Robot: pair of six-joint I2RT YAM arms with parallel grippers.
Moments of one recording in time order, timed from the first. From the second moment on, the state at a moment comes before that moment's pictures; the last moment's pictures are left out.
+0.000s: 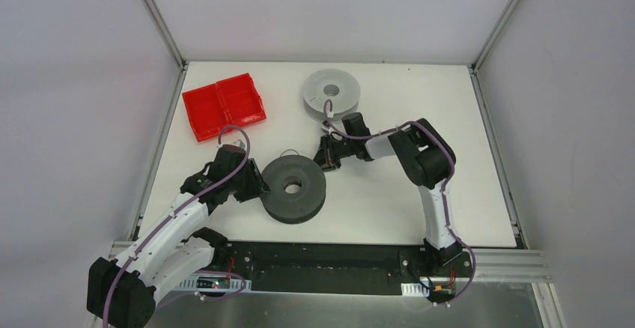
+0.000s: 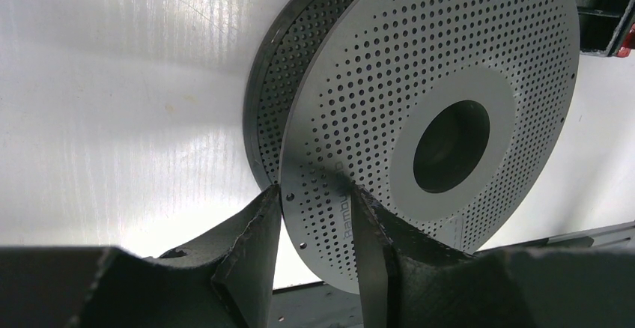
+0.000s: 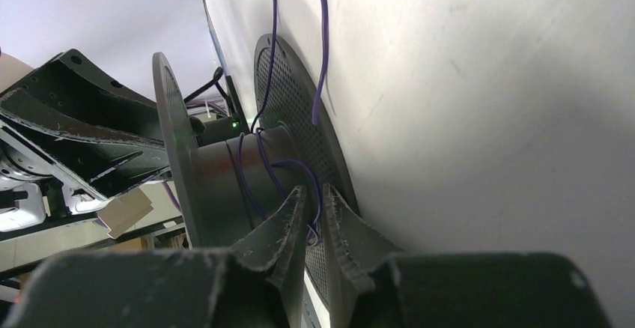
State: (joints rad) left arm -0.42 0.84 0.55 -0.63 0.05 -0.78; right arm 0.57 2.18 1.13 0.28 -1.01 0.81
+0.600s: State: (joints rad) left arm -0.41 0.86 0.58 -0.62 -0.04 -0.74; right arm 0.42 1.73 0.99 0.07 -0.71 0.79
